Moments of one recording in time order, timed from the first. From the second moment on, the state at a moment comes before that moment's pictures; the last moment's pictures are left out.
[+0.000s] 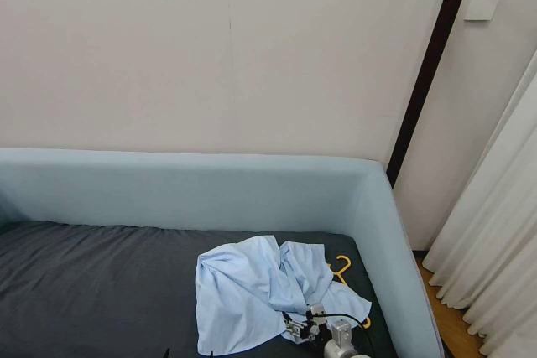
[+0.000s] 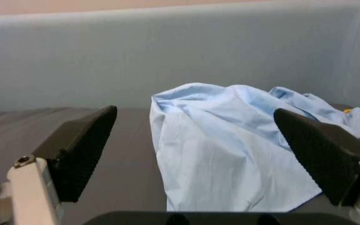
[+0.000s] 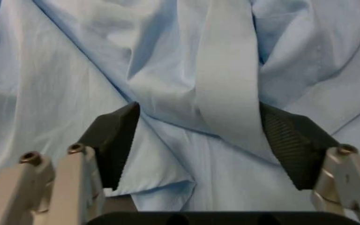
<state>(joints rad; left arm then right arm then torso) 1.84 -1.31 -0.30 -1.80 0.05 -0.58 -0.37 -1.01 1.14 -0.16 1.37 0.64 -0.05 0.06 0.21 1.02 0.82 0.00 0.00</state>
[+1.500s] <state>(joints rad) 1.78 -1.20 -0.26 -1.88 -0.01 -0.54 -0.36 -0.50 1.31 -0.37 1.75 1.14 -0.03 0.70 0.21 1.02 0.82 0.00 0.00</state>
